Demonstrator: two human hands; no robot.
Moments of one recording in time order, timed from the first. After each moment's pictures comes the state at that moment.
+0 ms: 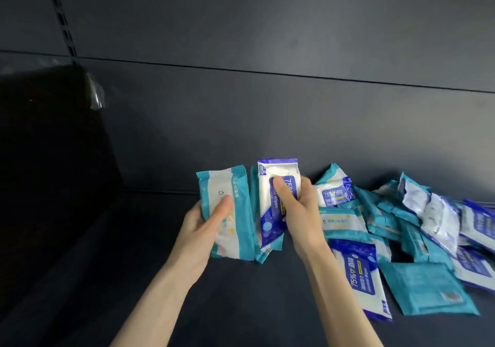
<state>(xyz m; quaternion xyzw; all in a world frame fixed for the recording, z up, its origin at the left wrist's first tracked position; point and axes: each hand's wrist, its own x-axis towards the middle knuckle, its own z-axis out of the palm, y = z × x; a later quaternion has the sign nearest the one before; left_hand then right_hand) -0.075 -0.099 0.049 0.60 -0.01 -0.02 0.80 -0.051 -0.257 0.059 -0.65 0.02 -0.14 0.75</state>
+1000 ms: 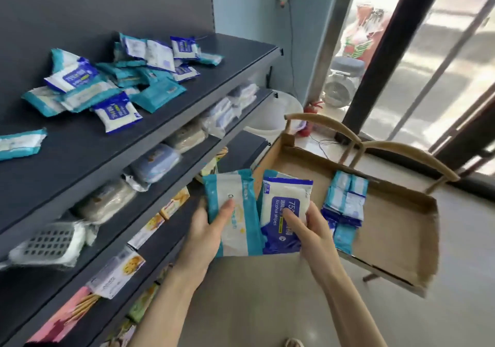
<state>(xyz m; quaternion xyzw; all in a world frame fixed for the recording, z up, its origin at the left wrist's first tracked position) -0.430 -0.201 -0.045 0.61 -0.22 -0.41 0.64 -0.585 -0.289 -0.059 -0.51 0.36 -0.34 0.70</state>
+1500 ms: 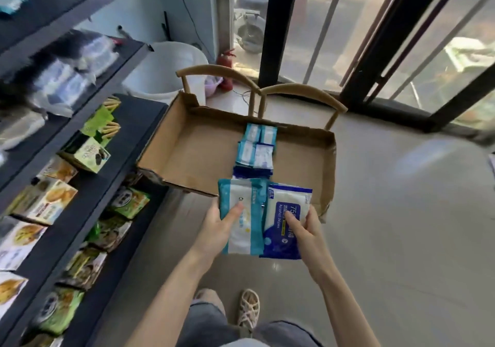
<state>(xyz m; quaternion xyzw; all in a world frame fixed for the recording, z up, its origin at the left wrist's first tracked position) -0.673 -0.343 -0.128 0.59 -0.28 -0.58 0.48 -0.848 -0.367 -0.140 -0.38 0.53 -0.39 0.65</state>
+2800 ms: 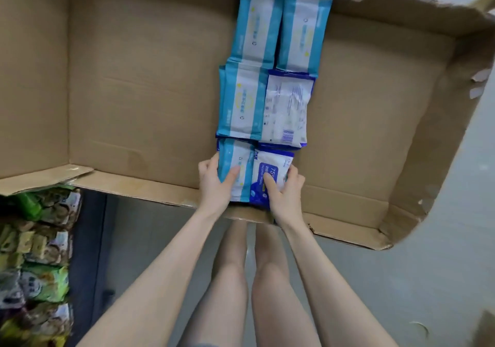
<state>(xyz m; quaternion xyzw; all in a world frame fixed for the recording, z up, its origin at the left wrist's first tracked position) -0.622 -0.650 -0.538 0.80 -0.26 -0.51 0.20 -0.762 -0.653 -0.538 -0.32 0.76 -0.11 0.56</state>
